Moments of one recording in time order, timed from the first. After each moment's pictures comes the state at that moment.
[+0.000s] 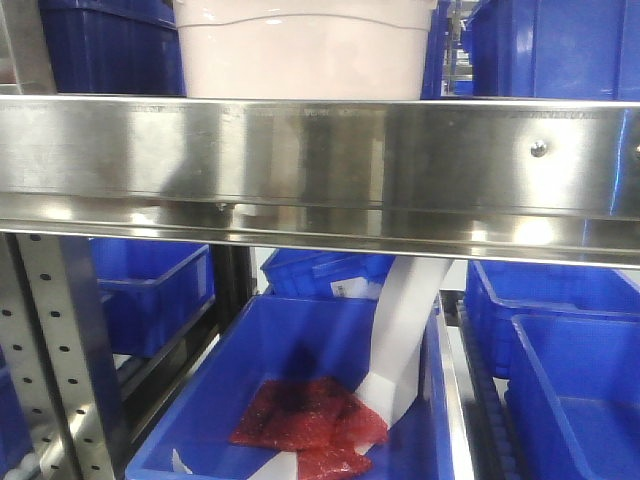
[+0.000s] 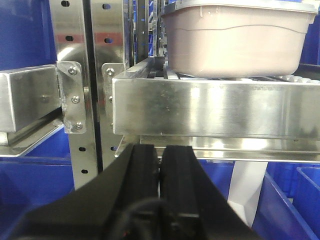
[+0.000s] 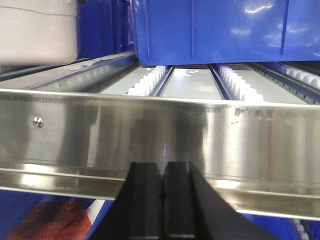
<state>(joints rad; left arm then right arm) -0.21 -0.01 0.03 -0.08 0.01 0.11 -0.02 -0.01 0.03 -0.04 0.10 0.09</state>
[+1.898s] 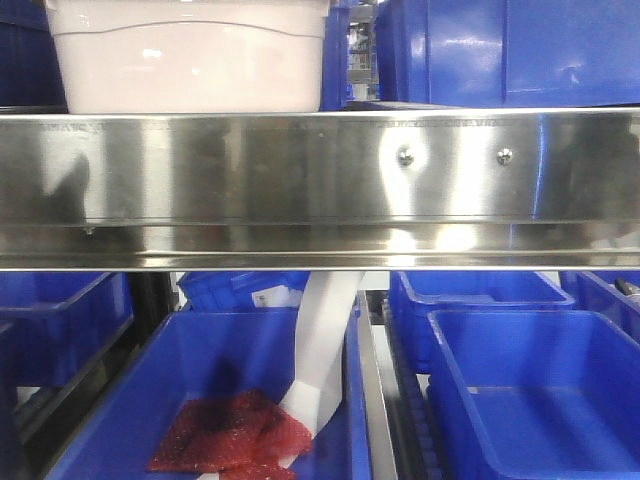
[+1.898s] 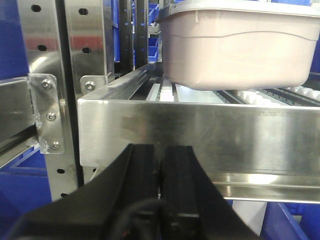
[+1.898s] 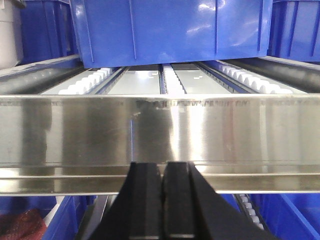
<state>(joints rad) -0.04 -0.01 0.03 -0.08 0.01 0.11 -0.02 -0.01 0.03 -0.04 0.09 0.10</state>
